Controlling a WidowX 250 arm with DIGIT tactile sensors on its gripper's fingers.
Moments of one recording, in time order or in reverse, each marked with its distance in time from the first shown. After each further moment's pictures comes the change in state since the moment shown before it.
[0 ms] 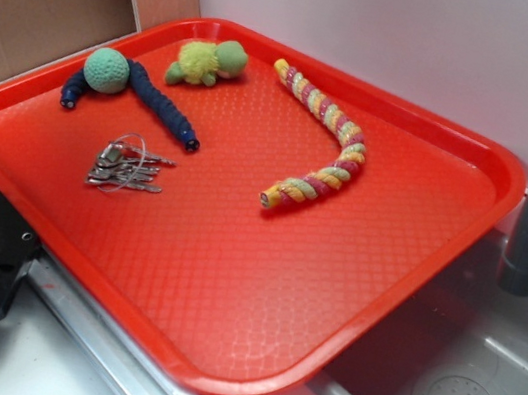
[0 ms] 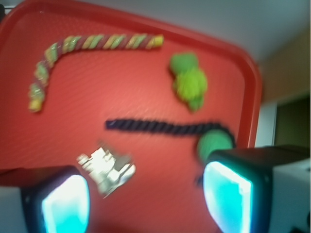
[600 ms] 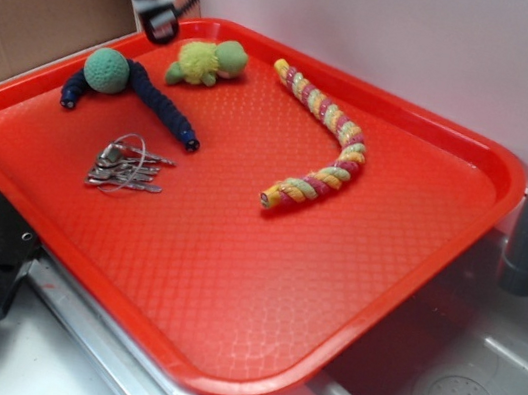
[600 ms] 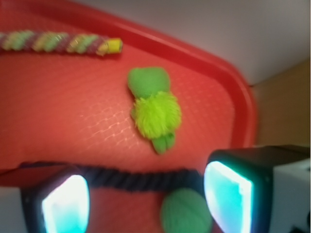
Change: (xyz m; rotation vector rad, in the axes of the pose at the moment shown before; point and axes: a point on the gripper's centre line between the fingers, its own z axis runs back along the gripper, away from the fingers) arm 0.027 0.038 -0.075 0.087 0.016 -0.035
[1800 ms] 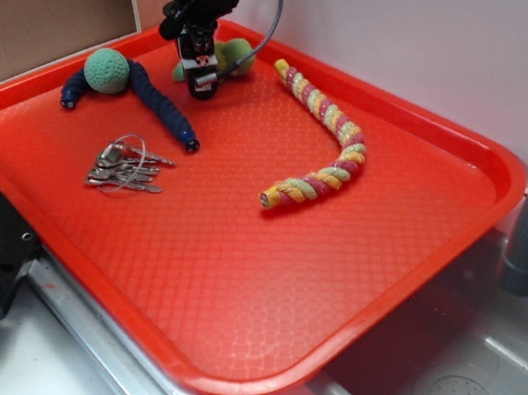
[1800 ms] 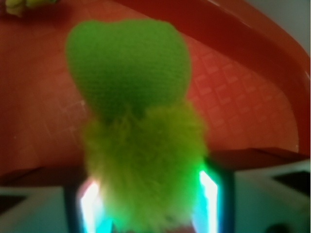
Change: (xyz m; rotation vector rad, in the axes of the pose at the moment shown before) arm 0.020 0.016 -0.074 -0.008 0.128 -0.045
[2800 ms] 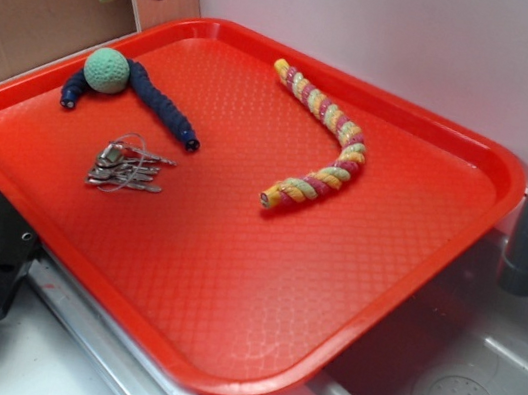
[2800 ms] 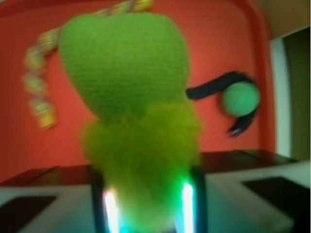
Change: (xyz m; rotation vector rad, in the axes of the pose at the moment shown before) arm -0.051 -0.114 0.170 -0.148 0.100 0.430
